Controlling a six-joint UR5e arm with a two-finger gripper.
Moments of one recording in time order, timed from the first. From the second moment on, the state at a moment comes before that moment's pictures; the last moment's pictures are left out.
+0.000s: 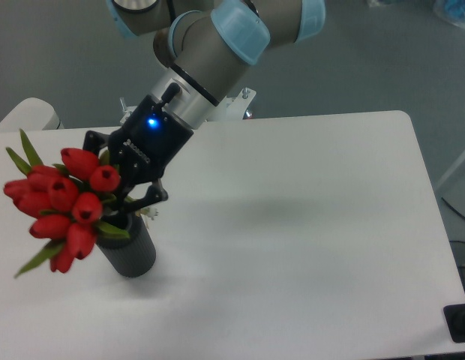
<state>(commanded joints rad) 2.38 -1.78 -1.60 -0.71 0.48 0.65</state>
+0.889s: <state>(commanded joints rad) 2.29 -1.83 -1.60 -0.71 0.46 0.73</state>
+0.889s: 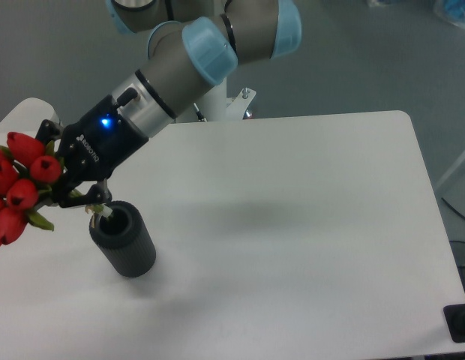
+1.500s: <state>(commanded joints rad) 2.29 -1.83 -1.70 -0.71 0.46 0.88</state>
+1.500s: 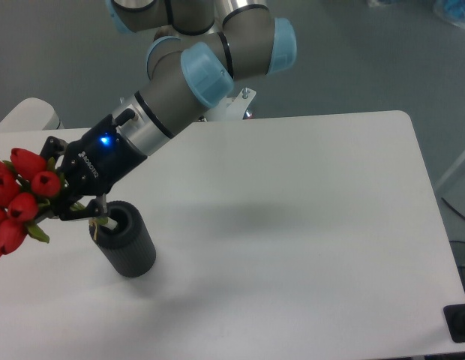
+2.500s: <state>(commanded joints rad) 2.31 -1.85 -1.81 -0.71 0.46 1.04</state>
